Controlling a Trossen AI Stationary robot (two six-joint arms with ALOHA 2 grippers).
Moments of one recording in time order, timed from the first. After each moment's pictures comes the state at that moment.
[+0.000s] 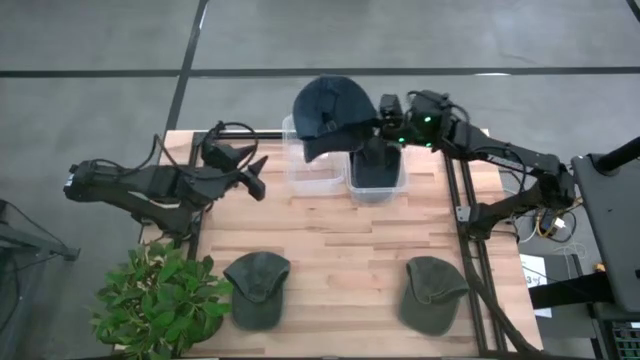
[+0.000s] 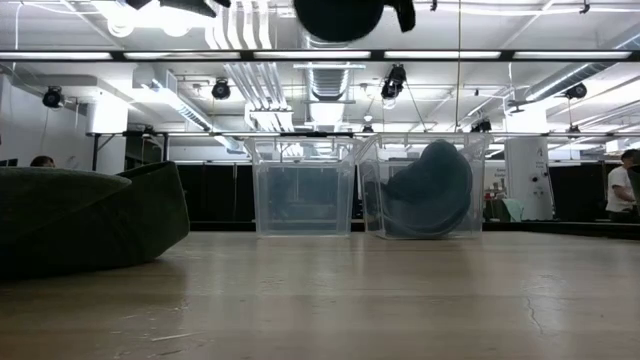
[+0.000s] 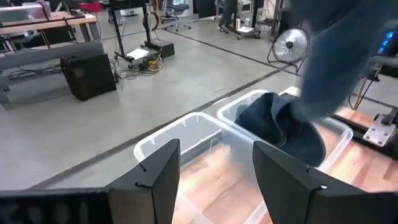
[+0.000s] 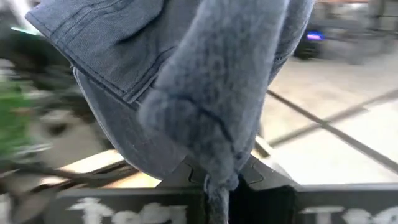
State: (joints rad) left arm -0.16 0.98 1.11 -0.54 -0.98 -0.41; right arm -0.36 1.31 1.34 -0.16 -0.12 0.23
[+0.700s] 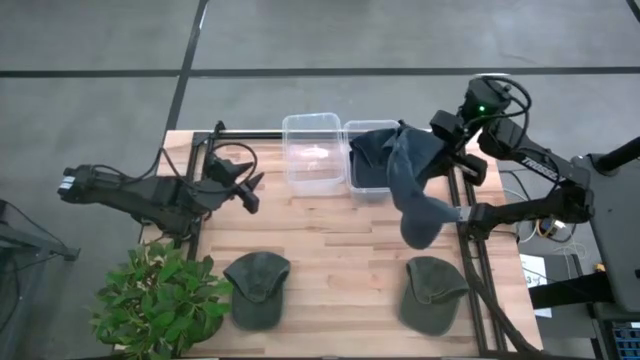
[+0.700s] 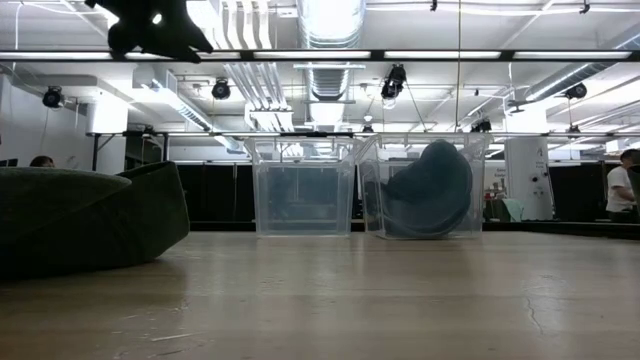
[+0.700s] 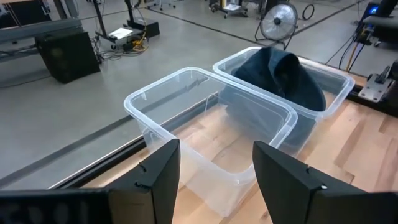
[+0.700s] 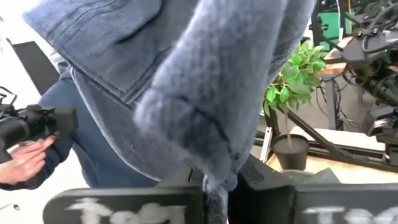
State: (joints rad) left arm -0.16 0.82 0.81 -0.46 -0.89 -0.45; right arm -0.46 1.12 1.34 -0.14 -1.29 0.39
